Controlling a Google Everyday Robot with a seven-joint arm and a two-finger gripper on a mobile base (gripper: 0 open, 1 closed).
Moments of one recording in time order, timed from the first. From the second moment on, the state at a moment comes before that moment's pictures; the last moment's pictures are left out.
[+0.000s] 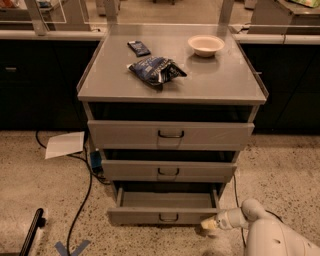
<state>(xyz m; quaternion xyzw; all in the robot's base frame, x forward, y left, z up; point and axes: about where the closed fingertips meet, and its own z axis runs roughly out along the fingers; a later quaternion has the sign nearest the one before) 0.542 -0.241 0.132 -0.25 0.88 0.36 0.17</state>
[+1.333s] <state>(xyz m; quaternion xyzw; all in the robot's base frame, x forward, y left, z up) 0.593 -0.248 0.140 -0.18 0.91 0.24 0.27</state>
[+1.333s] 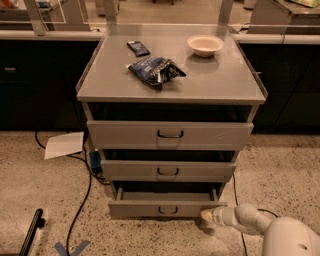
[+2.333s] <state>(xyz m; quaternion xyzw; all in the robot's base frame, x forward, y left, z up) 0.630 -0.249 0.126 -0.15 0.92 0.20 0.29</state>
